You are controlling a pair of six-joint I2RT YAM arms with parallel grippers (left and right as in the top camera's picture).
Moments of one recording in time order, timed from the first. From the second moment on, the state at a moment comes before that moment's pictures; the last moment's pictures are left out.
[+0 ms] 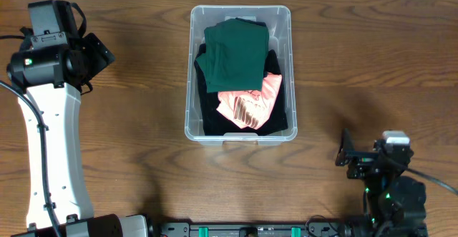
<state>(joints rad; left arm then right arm) 0.19 1.50 1.62 -1.15 -0.24 -0.50 0.06 0.09 0.35 -0.56 0.09 0.08</state>
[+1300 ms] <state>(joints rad) 0.19 1.50 1.62 -1.15 -0.24 -0.50 0.06 0.01 0.14 -0.47 0.11 0.21</state>
